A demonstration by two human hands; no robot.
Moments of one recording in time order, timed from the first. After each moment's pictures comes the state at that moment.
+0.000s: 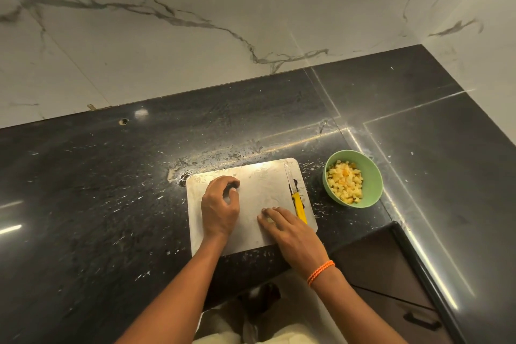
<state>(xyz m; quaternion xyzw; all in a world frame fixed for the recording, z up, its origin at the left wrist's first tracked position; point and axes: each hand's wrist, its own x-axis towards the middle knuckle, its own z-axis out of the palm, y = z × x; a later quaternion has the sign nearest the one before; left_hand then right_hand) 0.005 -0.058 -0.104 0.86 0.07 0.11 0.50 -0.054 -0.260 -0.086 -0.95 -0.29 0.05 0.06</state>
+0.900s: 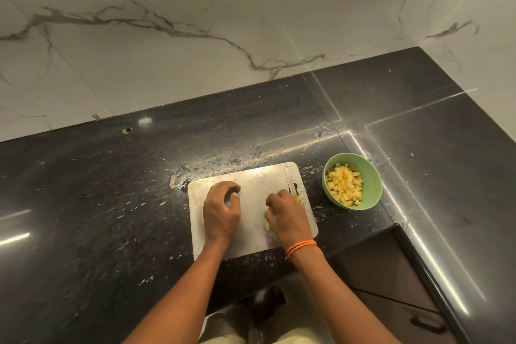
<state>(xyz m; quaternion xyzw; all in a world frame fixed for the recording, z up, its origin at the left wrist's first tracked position) 0.004 -0.060 -0.099 0.87 0.07 0.11 0.48 -0.004 -0.228 -0.068 -0.97 -0.05 0.02 0.24</state>
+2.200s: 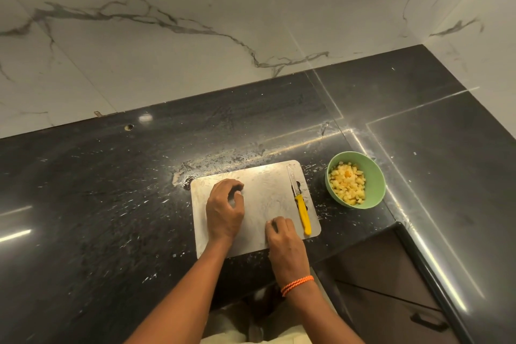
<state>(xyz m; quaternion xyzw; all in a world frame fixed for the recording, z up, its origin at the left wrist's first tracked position) 0.004 -0.059 -0.104 0.87 0.06 0.12 0.48 -0.074 -0.207 -0.083 -0.99 -0.06 0.06 0.13</state>
